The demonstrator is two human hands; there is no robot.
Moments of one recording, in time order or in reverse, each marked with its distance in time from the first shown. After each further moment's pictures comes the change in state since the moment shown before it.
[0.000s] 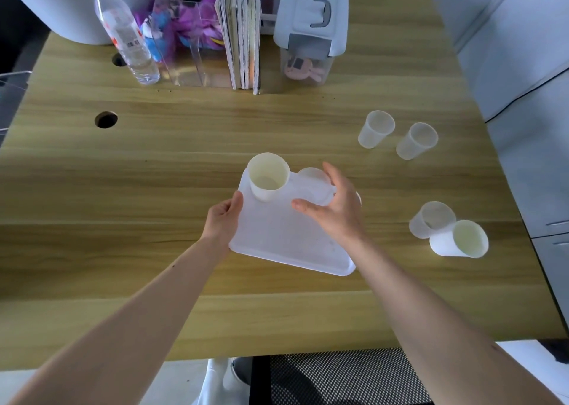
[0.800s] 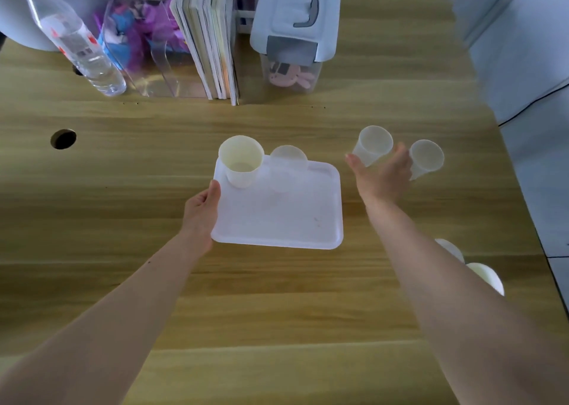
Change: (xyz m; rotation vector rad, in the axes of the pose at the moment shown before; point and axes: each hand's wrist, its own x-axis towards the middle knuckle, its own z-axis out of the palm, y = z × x) left_hand 0.066 0.052 0.046 -0.102 0.136 0.013; right_hand 0.156 0.052 -0.059 -0.108 0.485 0.212
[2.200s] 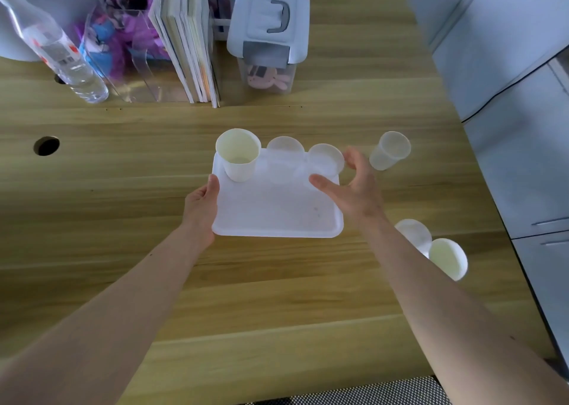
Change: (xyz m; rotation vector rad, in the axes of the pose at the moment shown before) left_hand -0.027 0.006 0.023 -0.016 -0.065 0.013; right_hand -0.052 -0.001 -0.055 0.106 -0.358 -0.144
